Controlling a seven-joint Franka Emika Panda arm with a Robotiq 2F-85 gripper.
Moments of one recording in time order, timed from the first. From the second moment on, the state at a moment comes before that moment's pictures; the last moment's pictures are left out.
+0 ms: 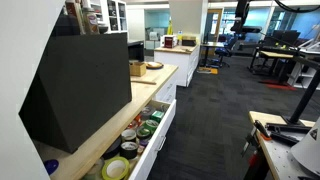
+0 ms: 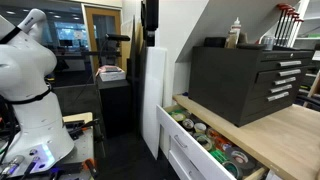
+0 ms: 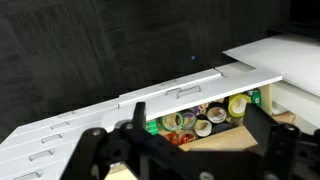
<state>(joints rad) -0.16 -0.62 -0.32 -2.29 -0.01 1.71 -0.16</state>
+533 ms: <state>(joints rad) -0.16 -0.62 -0.32 -2.29 -0.01 1.71 -0.16</state>
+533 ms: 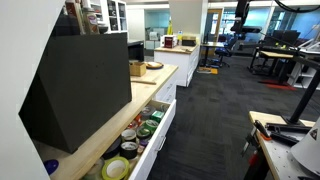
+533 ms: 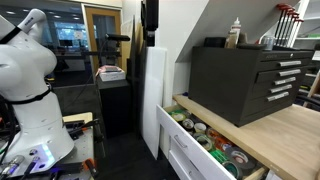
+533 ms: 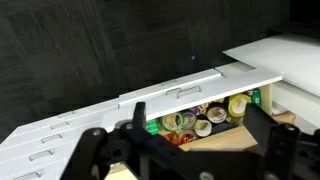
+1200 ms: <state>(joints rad) -0.14 -0.57 -0.25 -2.37 -0.01 1.76 -0.17</state>
